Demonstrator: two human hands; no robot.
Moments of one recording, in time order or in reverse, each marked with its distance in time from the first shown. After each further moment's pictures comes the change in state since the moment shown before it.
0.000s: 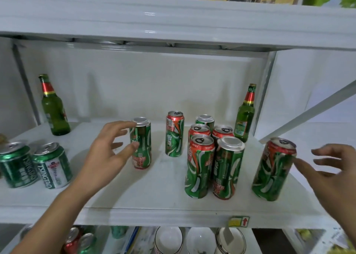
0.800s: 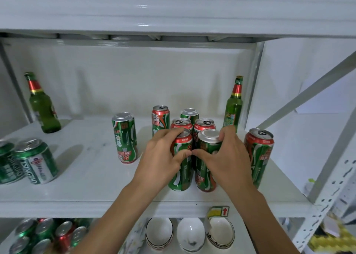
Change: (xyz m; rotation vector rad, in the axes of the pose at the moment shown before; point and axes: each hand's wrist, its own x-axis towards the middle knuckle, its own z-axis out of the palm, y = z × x) left_hand -0.010 0.075 0.133 0.259 -0.109 0.112; right_hand -0.018 -0.039 0.112 -0.184 -0.287 -0.191
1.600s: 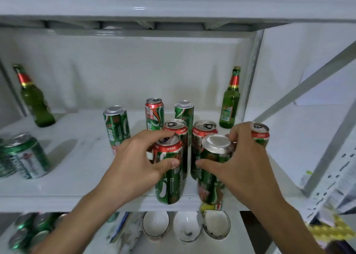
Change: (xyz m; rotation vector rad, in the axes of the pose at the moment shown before) left_hand -0.026 0.015 -0.041 -0.087 -0.099 -0.059; right_hand -0.028 0.000 -0.059 0.087 -0.113 0.012
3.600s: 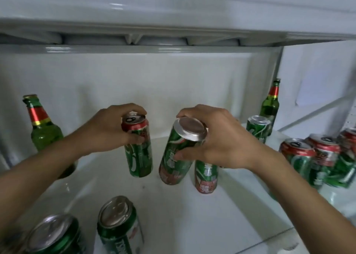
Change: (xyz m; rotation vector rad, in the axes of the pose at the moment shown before) left_hand 0.194 -0.298 -0.240 0.025 -0.358 0.122; right_hand 0.097 -0.260 0.226 -0.238 -0.183 -0.342
